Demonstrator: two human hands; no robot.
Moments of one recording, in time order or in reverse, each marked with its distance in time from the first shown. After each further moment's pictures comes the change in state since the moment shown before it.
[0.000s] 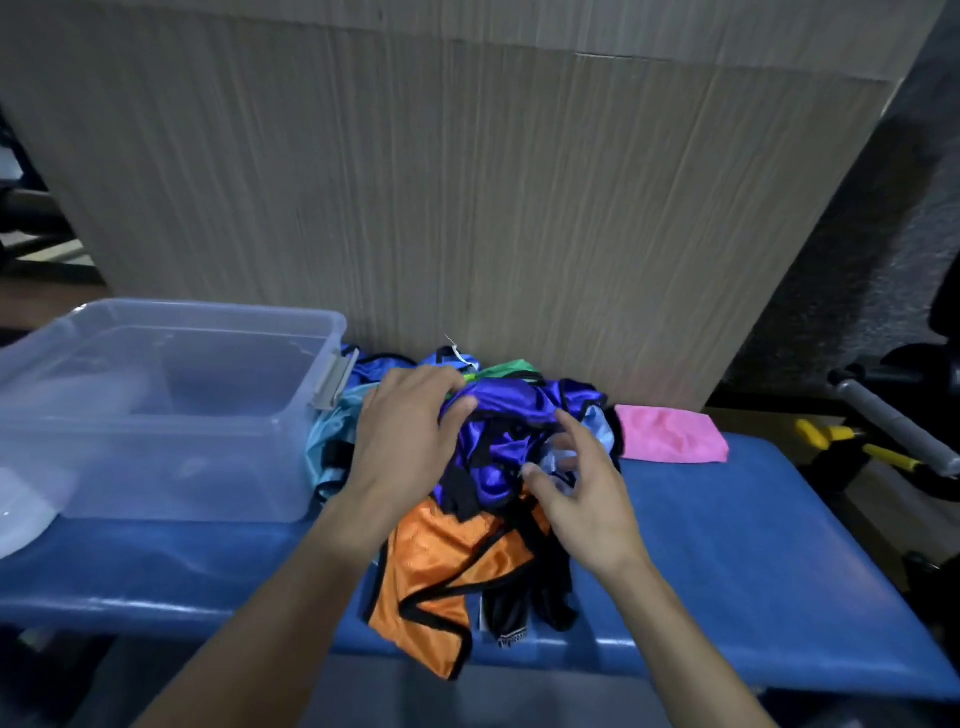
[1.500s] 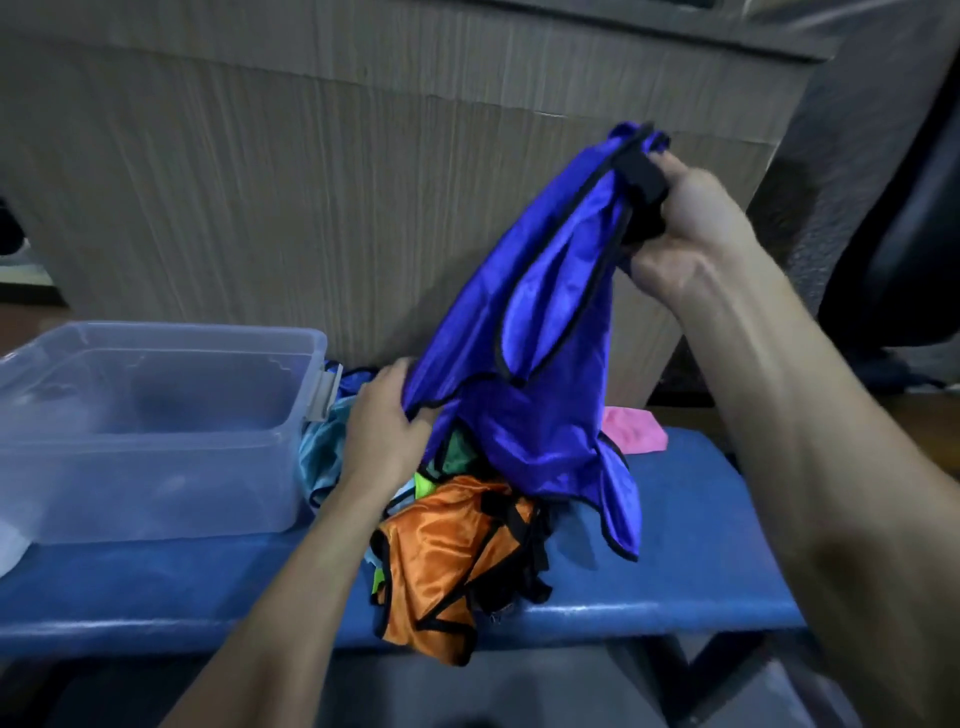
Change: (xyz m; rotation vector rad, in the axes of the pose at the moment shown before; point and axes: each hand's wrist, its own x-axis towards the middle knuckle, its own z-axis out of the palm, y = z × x) left_hand 0.001 -0.004 -0.018 -0.491 0.031 -0.177; right_hand 0.110 -0.223 -0.133 1.106 0.212 0.186
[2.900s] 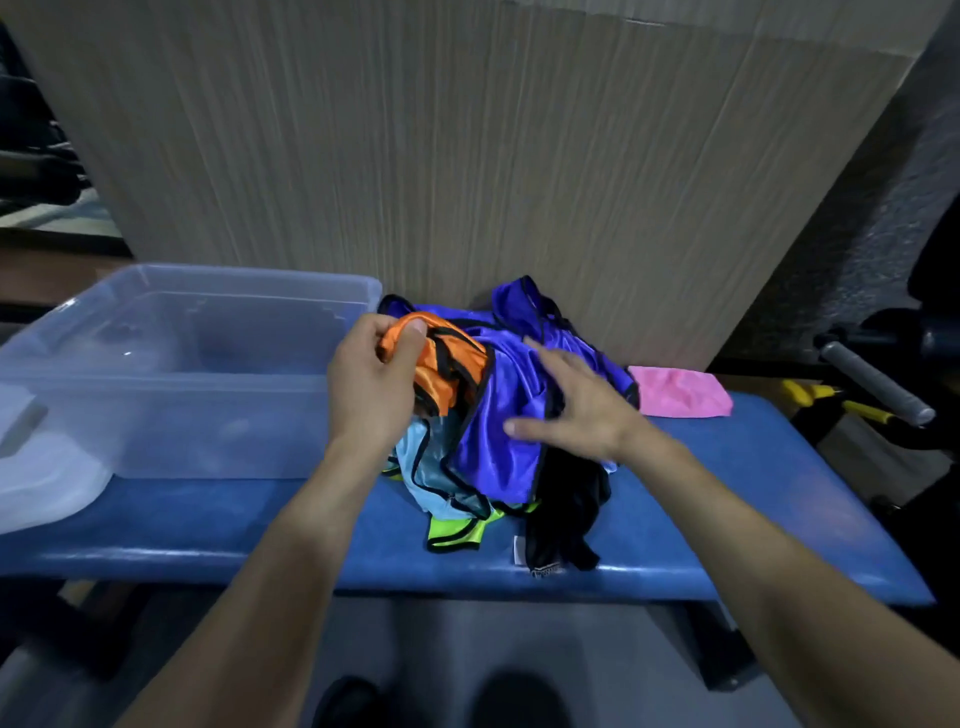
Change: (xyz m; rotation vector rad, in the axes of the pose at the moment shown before) left_hand -0.013 -0.016 -0.051 -0.222 0.250 -0.228; right_hand -0.034 0.207 -0.110 -1.510 -0.606 -0.078
